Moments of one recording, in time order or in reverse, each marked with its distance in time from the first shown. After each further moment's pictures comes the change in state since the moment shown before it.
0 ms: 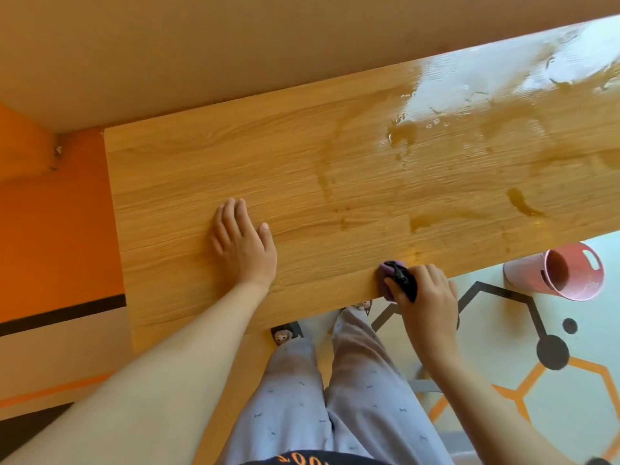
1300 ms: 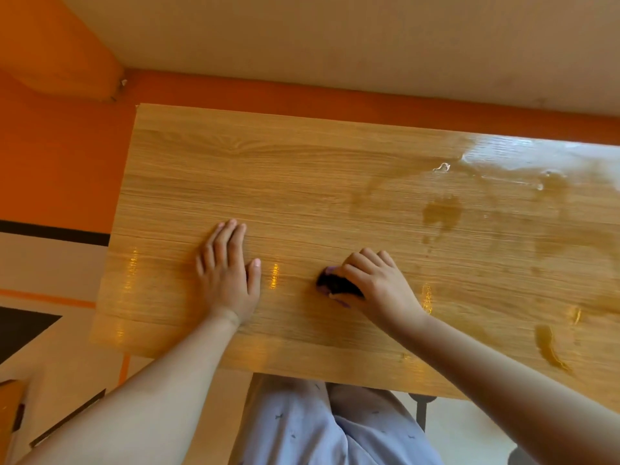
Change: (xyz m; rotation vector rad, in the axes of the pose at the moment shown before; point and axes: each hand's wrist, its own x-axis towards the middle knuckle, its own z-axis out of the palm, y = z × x) left_hand 0.003 0.011 -0.004 0.109 -0.002 -0.085; right_hand 0.177 -0.036 0.031 0.071 -0.469 -1.008
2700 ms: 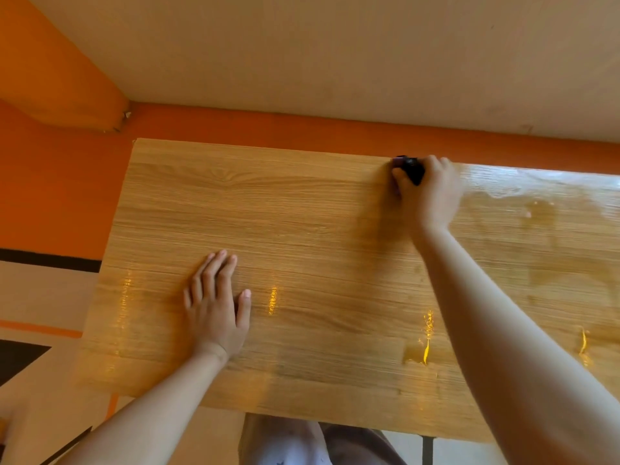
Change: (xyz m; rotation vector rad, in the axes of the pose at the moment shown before) left_hand 0.000 -0.001 0.000 -0.024 0.026 -0.005; right_hand 0.110 0.115 -0.061 0.029 0.486 0.914
